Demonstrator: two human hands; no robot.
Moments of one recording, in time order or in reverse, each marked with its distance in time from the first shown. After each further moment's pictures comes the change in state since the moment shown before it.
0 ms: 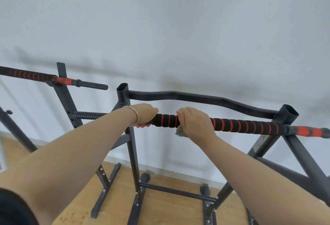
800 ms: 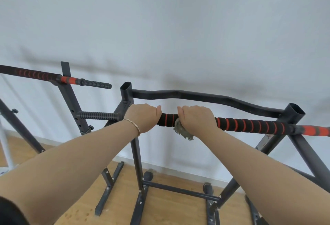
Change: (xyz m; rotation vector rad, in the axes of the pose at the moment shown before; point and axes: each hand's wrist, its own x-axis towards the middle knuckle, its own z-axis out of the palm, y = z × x) left_hand -0.013 -0.020 0.024 0.896 0.497 0.357; right_hand 0.024 -0.002 0.002 -0.236 -0.510 0.128
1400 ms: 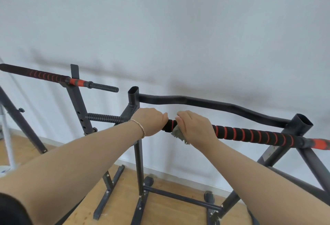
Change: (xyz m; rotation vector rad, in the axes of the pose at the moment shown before) left_hand -0.001 -0.005 -0.012 0.008 -0.059 0.092; right_hand -0.008 -0.024 -0.008 0.299 0.433 -0.114
